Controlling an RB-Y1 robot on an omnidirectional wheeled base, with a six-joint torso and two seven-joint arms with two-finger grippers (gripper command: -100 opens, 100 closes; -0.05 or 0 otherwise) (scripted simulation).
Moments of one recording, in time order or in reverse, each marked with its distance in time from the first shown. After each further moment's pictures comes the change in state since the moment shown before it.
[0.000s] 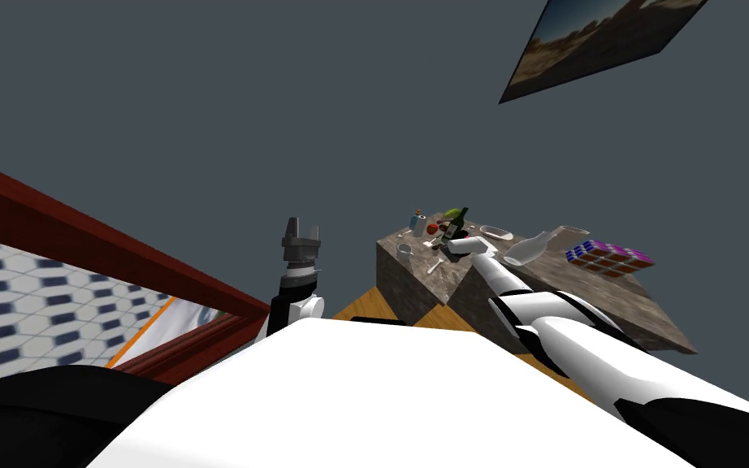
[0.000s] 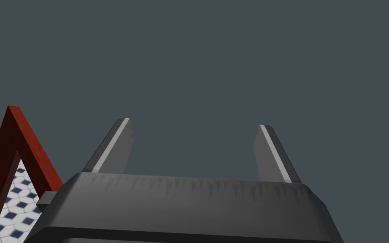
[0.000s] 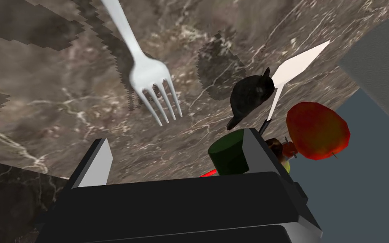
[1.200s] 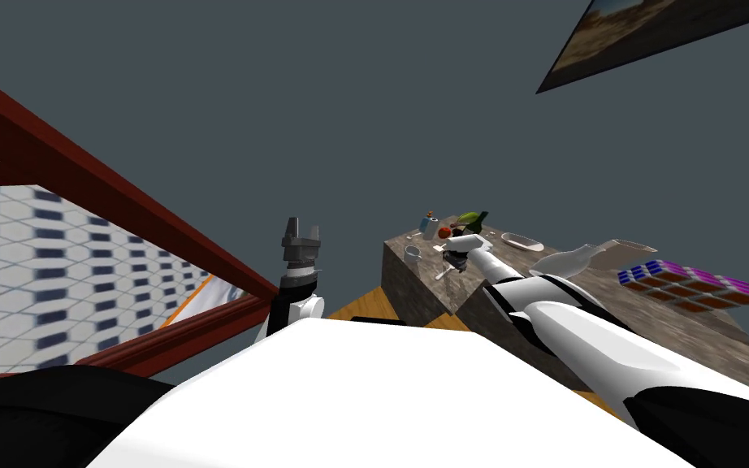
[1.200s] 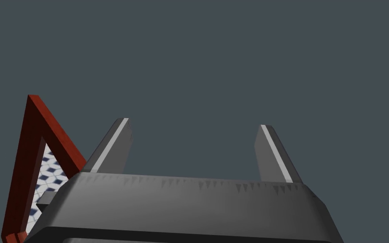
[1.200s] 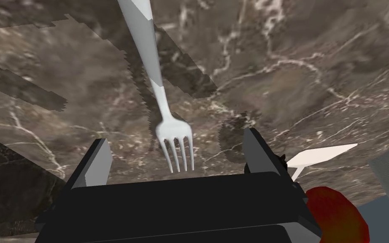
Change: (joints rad) left arm 0.000 0.000 0.000 0.000 0.000 0.000 0.000; right arm -0.129 -0.004 0.103 0.217 -0.039 0.241 0.106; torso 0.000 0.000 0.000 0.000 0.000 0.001
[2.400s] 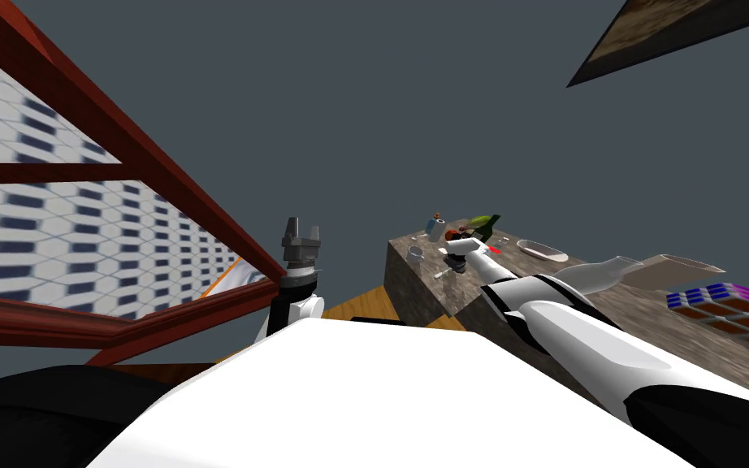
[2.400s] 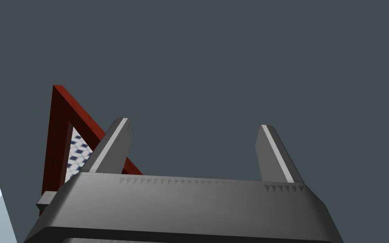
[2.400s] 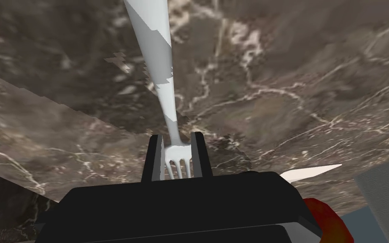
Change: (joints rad) left arm 0.000 0.000 0.000 0.000 0.000 0.000 0.000; right arm -0.003 0.032 -0.006 0.080 0.036 -0.045 -0.056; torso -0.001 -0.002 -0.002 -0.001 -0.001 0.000
